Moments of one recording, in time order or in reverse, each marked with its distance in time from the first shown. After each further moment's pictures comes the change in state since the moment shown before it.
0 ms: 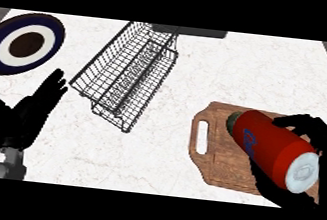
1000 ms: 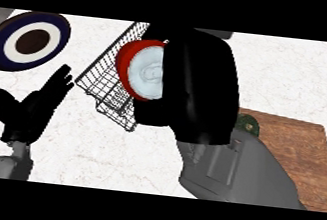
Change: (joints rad) left arm -0.046 -0.026 0.000 0.016 -0.033 -0.014 0.014; right arm -0.867 0.116 0.283 0.517 -0.093 -0.050 0.609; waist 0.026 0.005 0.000
